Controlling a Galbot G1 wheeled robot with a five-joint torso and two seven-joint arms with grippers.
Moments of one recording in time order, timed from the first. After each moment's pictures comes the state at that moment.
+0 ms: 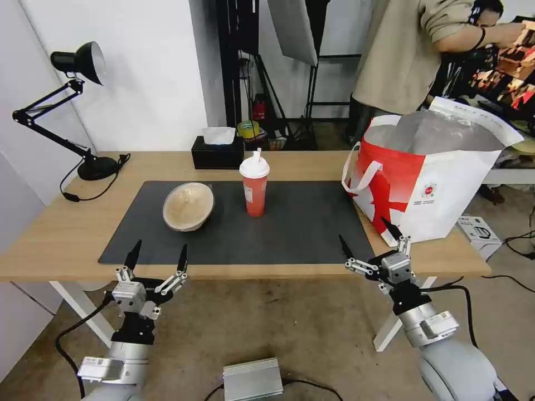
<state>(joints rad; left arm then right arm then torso) 1.72 -1.36 -0.62 -2.19 -0.23 -0.34 0.05 -1.55 1.01 0.50 2.15 0.11 0.19 0.05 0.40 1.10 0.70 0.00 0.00</state>
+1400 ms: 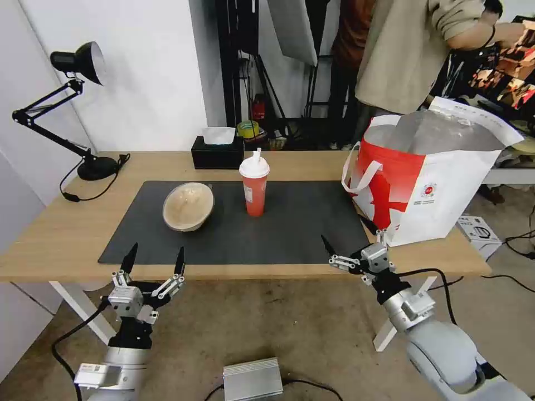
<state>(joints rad) 1.74 -1.37 -0.63 -2.19 -0.22 -0.36 0.05 -1.37 0.89 0.33 2.10 0.23 0.05 0.03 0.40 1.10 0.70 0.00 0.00</state>
